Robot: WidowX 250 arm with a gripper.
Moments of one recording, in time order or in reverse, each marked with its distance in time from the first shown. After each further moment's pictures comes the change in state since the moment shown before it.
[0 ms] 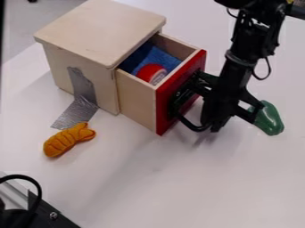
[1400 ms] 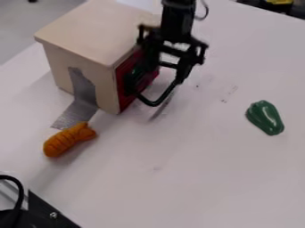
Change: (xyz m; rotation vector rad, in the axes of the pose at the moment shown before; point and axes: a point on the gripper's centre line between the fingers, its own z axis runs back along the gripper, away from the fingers) arm 0.004 0.074 0.056 -0.091 -0.141 0.102
